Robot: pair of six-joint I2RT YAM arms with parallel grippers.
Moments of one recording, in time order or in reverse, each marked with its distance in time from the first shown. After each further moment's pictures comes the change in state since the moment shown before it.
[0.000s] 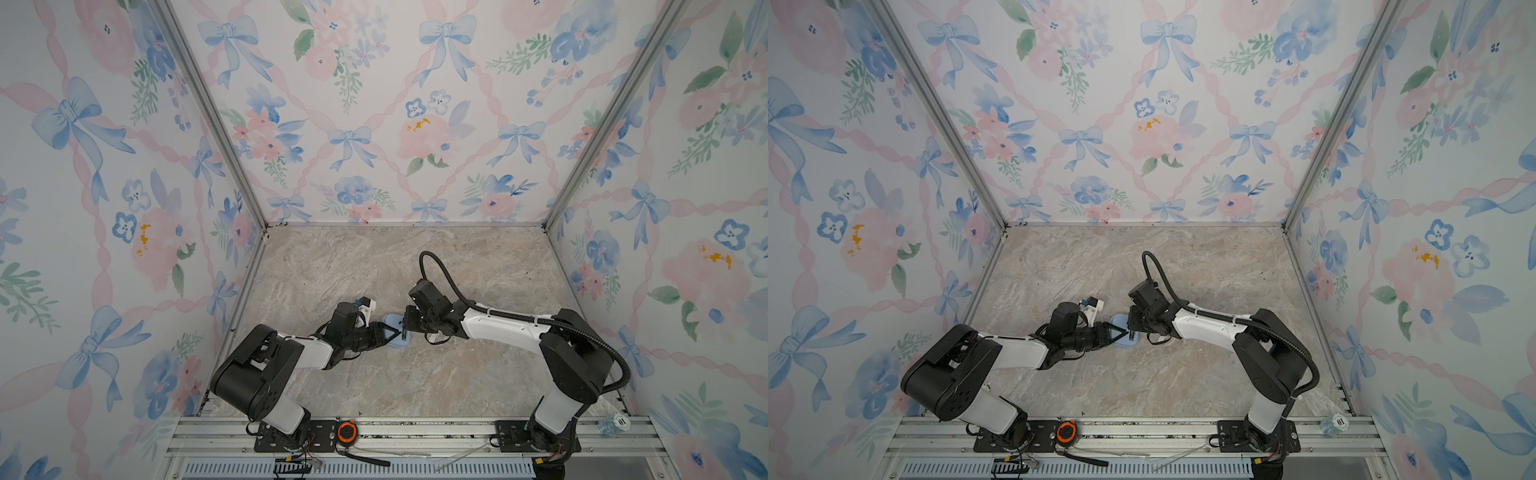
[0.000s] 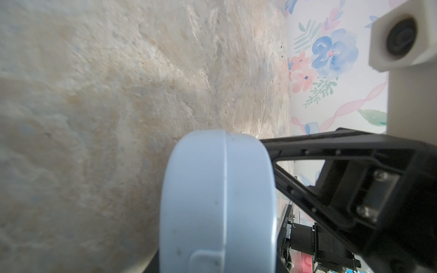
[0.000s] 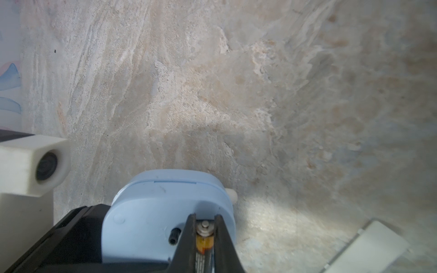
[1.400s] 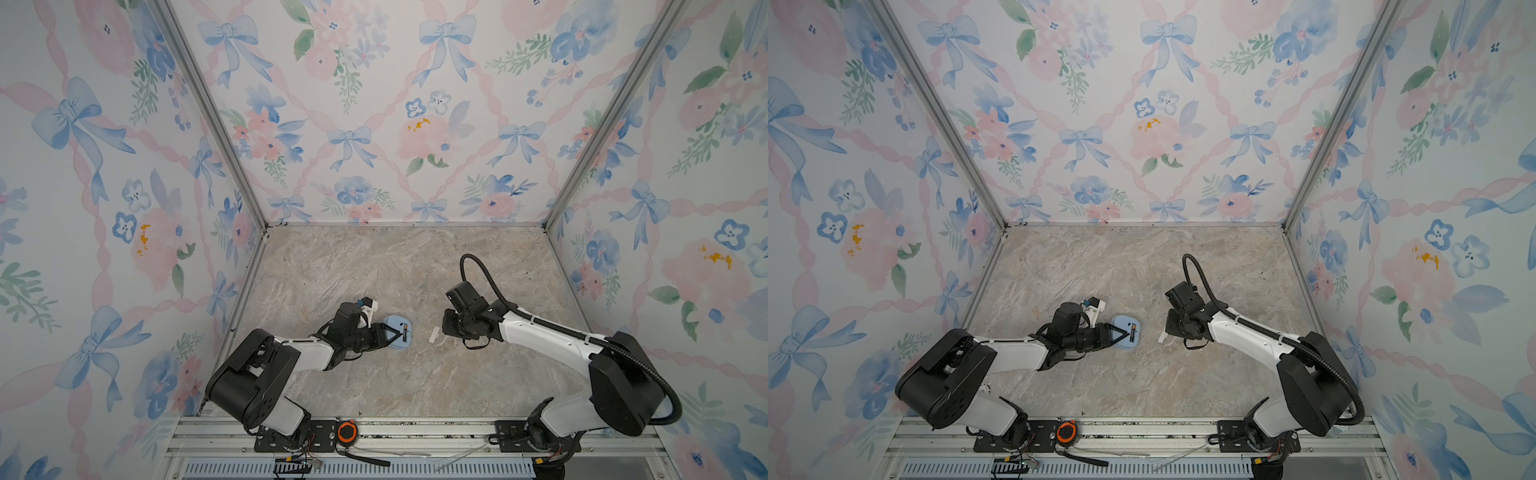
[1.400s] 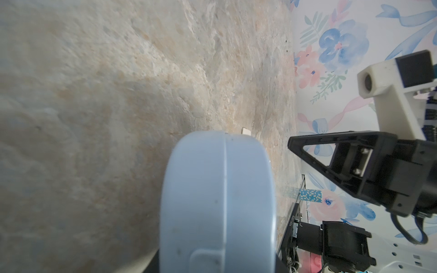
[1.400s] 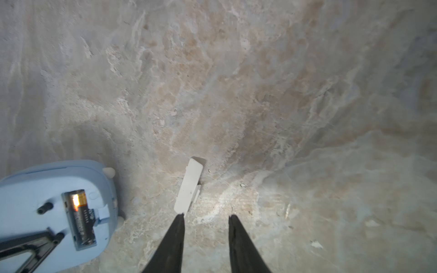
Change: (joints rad) left arm -0.034 -0.053 0.017 -0.077 -0.047 0.032; right arm -0.183 -0.243 -0.175 -0.277 0.042 -0.068
